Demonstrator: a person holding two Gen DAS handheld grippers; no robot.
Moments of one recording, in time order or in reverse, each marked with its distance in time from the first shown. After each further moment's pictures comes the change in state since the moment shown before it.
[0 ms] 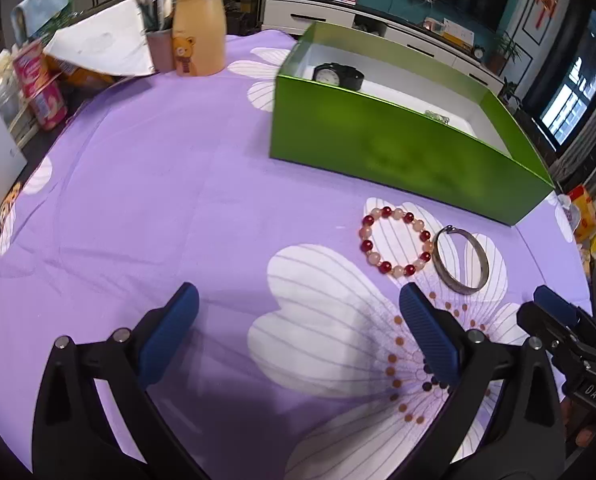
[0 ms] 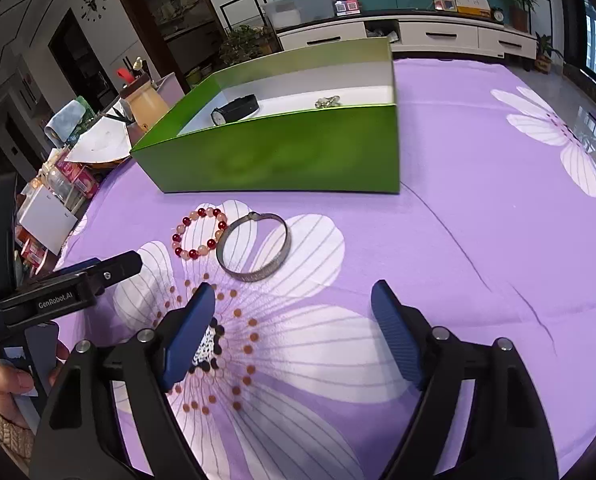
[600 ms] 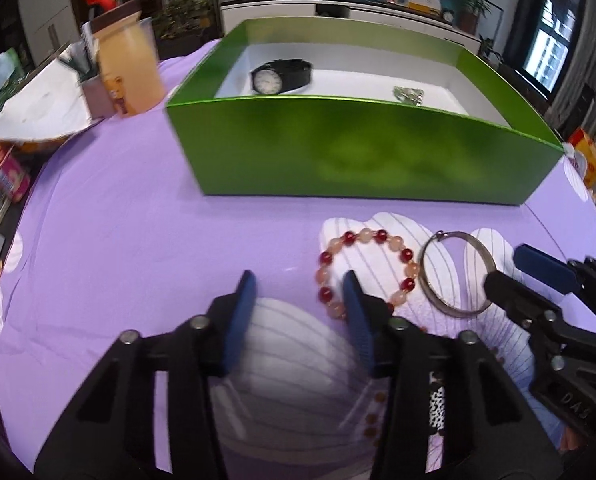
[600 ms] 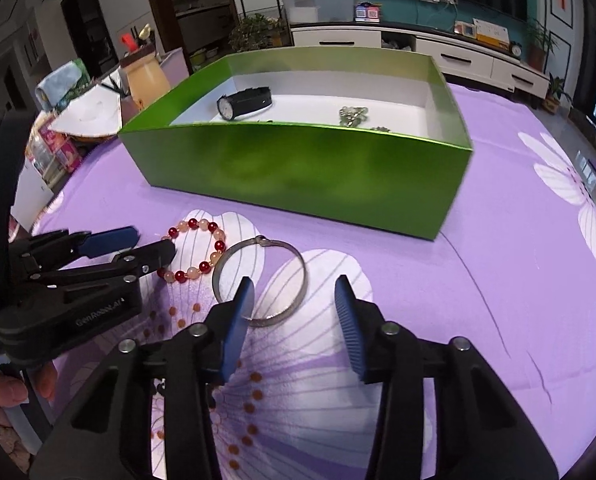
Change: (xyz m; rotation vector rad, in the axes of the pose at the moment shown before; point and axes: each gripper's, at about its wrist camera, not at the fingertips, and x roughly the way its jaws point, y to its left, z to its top) left arm 0.033 -0.046 0.019 0.213 -0.005 0.033; right arm 0.038 0.026 0.022 -0.152 0.016 -0.092
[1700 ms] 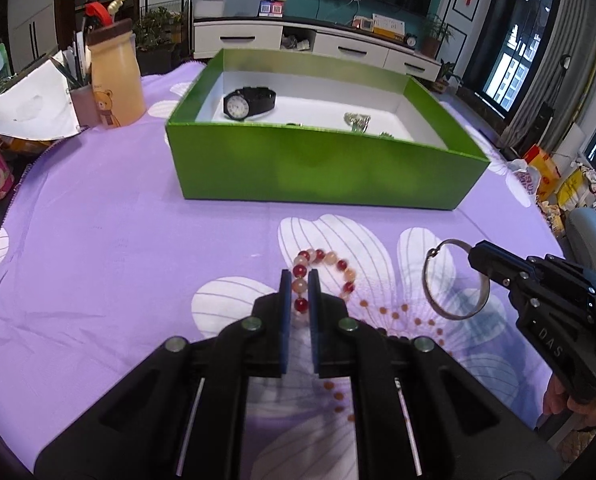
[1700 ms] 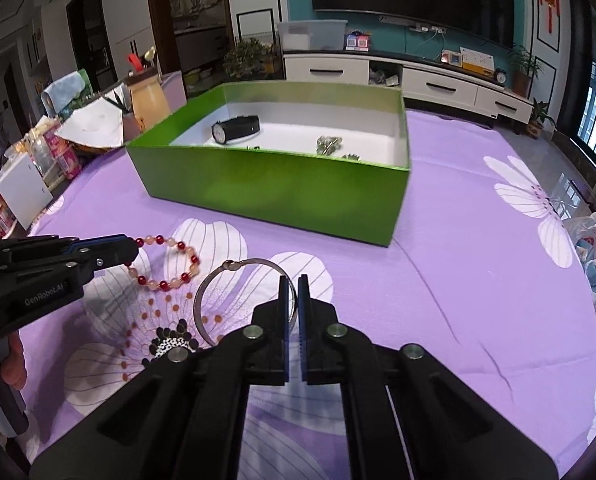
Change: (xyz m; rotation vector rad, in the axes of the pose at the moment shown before) left arm -0.044 0.006 -0.016 -0.025 -0.083 -0.179; right arm -0.046 -0.007 -0.017 -0.015 -0.113 -0.056
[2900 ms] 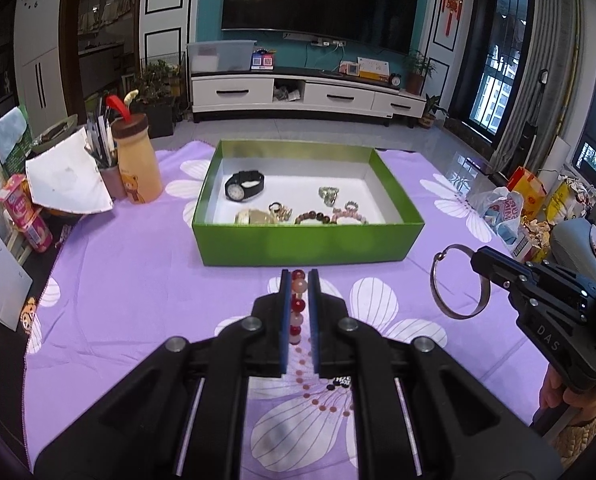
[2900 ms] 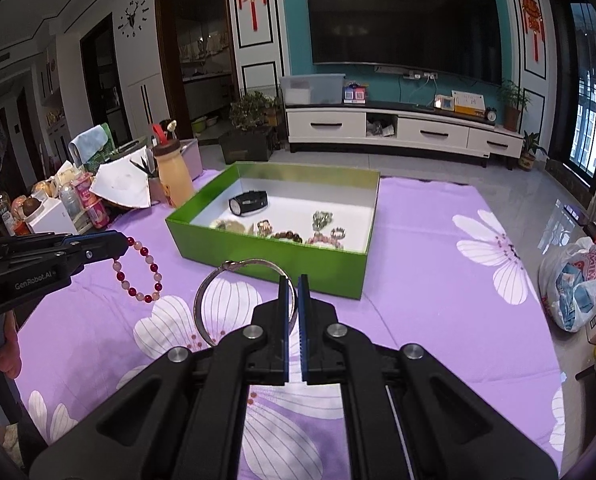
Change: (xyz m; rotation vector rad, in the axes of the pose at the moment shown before) left arm -0.102 -0.024 0.024 0.056 -0.164 0.007; right arm -0.094 -0.003 0.020 0.001 -0.186 0.009
